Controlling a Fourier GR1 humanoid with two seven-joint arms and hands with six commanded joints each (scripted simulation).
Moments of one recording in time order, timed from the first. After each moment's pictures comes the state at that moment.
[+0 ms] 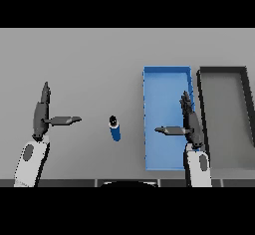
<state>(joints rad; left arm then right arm) -0.11 0.43 -0.16 -1.48 0.24 0.26 0.01 0.00 0.00 0.00 -1.57 0.00 0.00 0.00</state>
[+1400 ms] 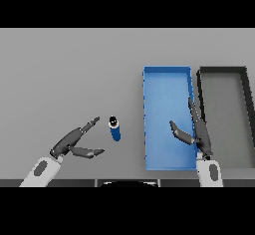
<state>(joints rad) 0.01 0.55 -0.50 -1.66 0.11 -0.17 -0.04 0.12 -0.17 0.06 -1.70 0.15 0.05 -0.11</state>
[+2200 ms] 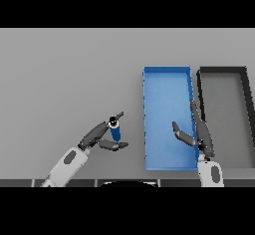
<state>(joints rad) -0.17 0.26 -0.58 -1.38 -0.01 -0.10 -0.06 0.14 -0.17 0.05 -1.72 0.15 0.06 -0.12</state>
